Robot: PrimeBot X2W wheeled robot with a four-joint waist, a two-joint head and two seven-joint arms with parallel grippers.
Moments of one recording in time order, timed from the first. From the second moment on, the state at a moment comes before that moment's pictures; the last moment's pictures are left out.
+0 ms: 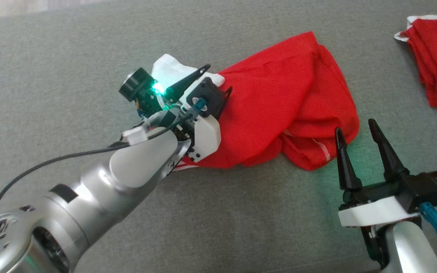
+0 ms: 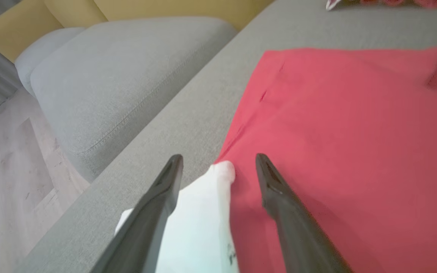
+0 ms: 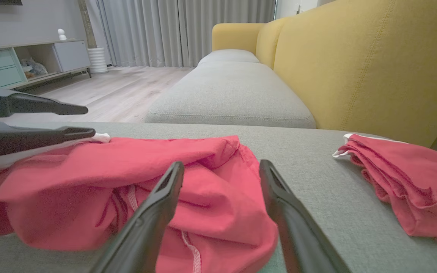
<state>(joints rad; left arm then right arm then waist) -1.02 0.22 -1.27 0.61 -0.58 0.16 0.10 -0.07 -0.06 0.07 0.10 0.01 0.13 -0.26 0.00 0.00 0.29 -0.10</state>
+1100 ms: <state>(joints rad) -1.05 0.26 -1.26 0.51 -0.41 0.27 0.02 -0.05 -0.07 0.05 0.10 0.01 0.13 -0.26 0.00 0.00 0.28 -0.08</state>
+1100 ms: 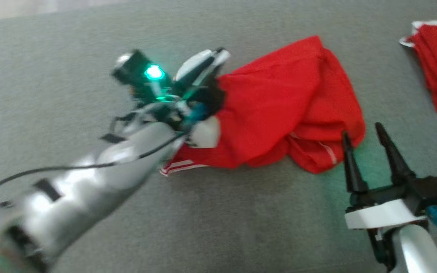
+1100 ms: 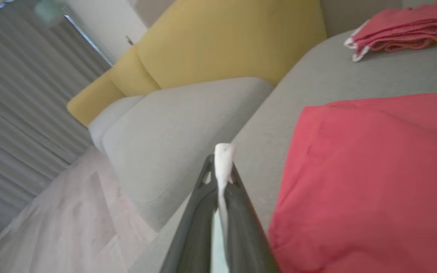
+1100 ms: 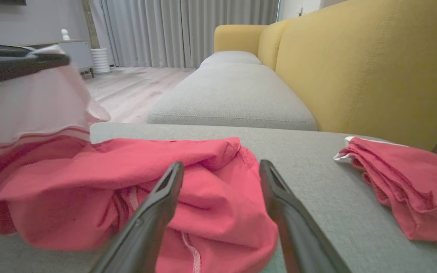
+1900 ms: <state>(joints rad) -0.89 0.74 -1.13 0.06 -0.45 0.43 -0.09 -0.47 -0.39 0.24 0.48 0.69 0.13 -0.05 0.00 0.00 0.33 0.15</state>
